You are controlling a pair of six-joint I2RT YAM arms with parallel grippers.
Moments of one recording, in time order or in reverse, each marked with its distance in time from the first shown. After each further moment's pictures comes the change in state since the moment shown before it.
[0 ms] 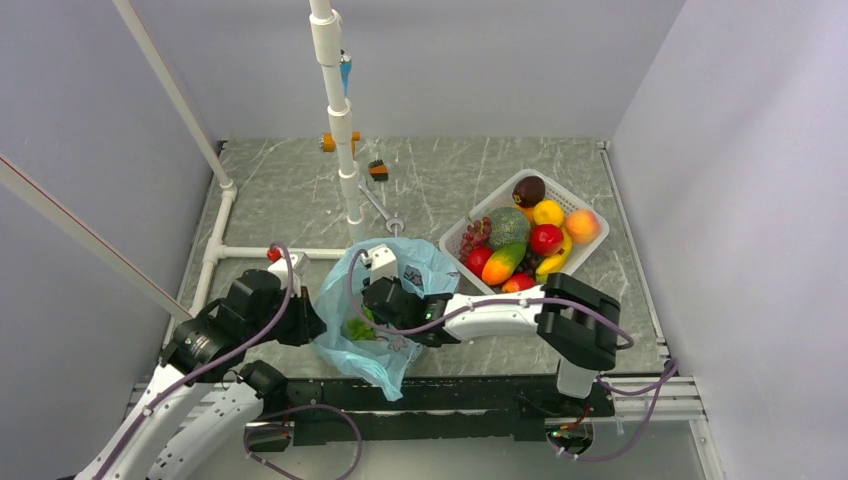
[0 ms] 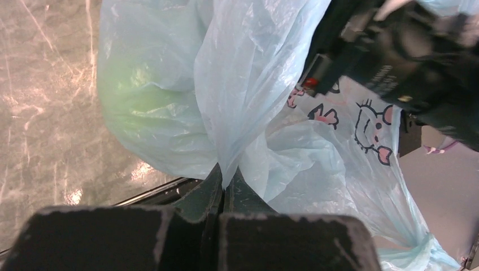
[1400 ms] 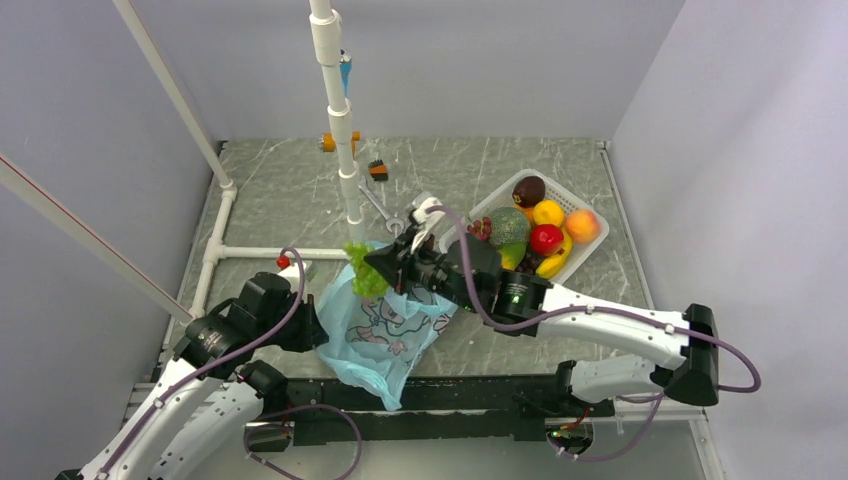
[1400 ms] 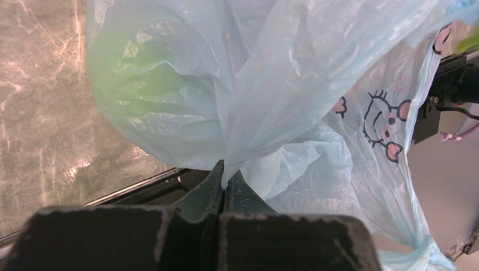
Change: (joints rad) left arm 0.000 0.029 -0.074 -0.015 0.031 -0.005; right arm -0.024 -0.531 0.050 -0.003 -0.305 -0.174
